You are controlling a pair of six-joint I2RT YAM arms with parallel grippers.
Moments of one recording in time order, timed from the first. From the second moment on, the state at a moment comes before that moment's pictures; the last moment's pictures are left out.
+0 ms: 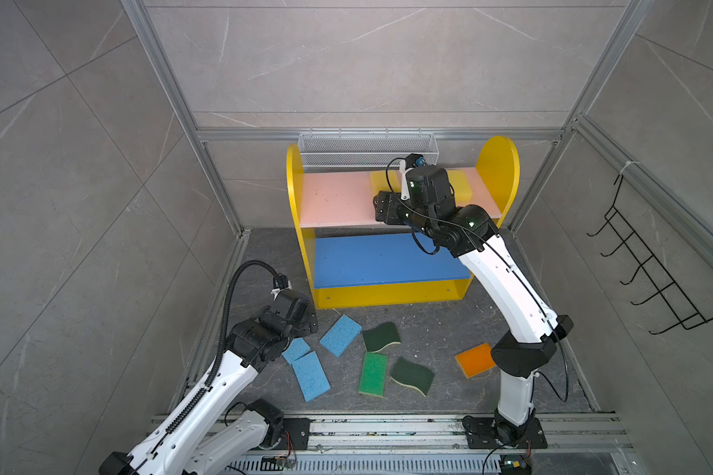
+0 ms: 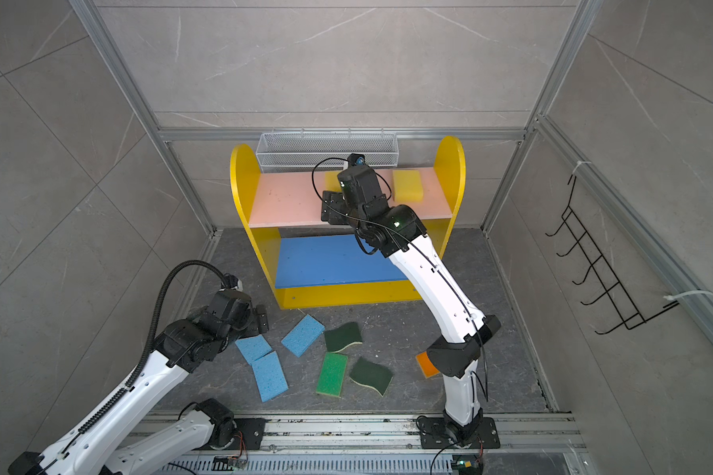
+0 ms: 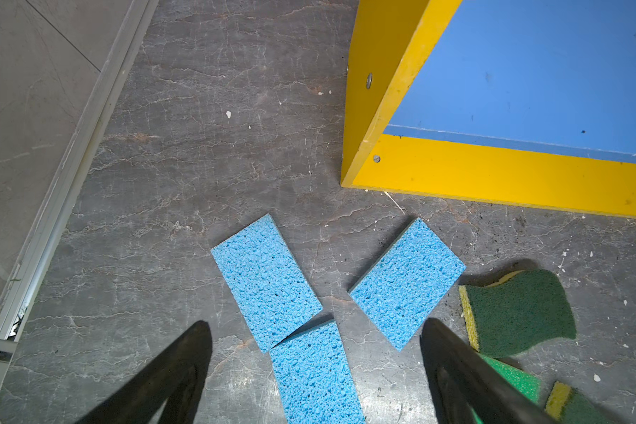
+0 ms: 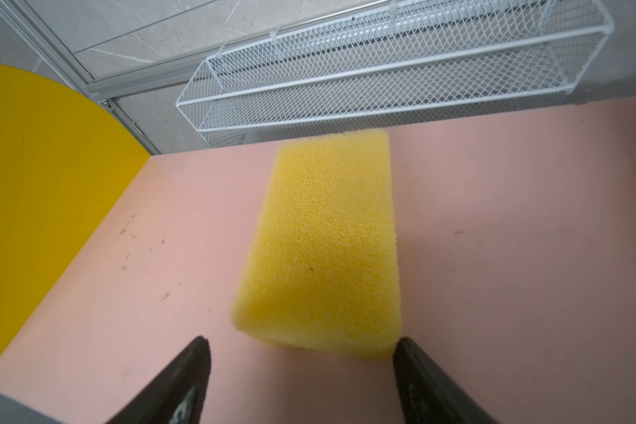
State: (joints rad) left arm -0.56 0.90 0.94 -0.96 -0.39 -0.57; right arm 0.71 1.94 2.48 -0.96 0.26 0.41
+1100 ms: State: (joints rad) left arm -0.67 0.86 0.93 -1.06 -0.27 -0.61; right arm 0.82 1.41 1.89 -1.07 0.39 0.36
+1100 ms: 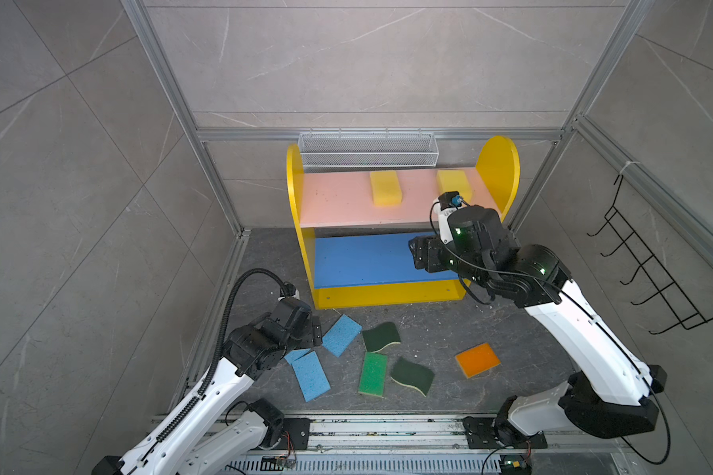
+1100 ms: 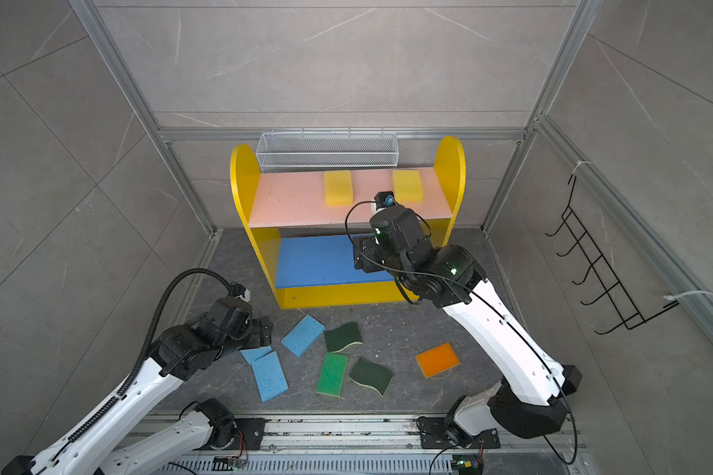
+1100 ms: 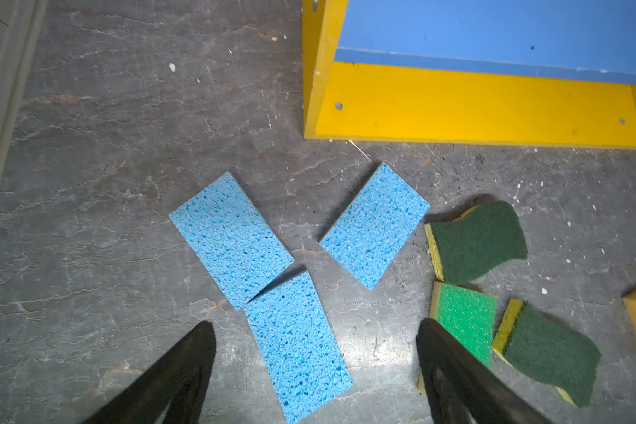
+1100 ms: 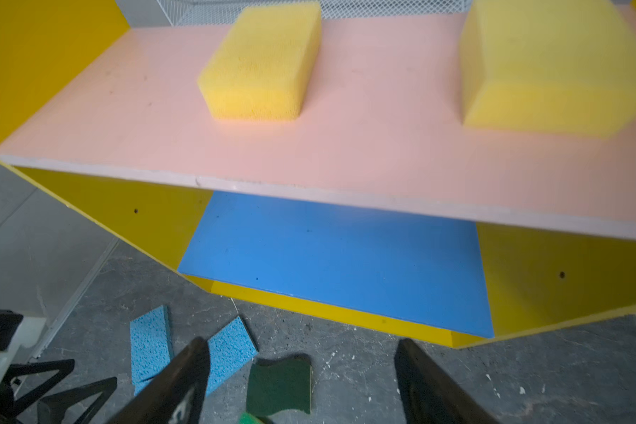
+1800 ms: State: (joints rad) left arm -1.34 1.21 0.84 -0.95 -0.46 -1.00; right arm 0.84 1.02 0.95 -0.99 0.43 0.65
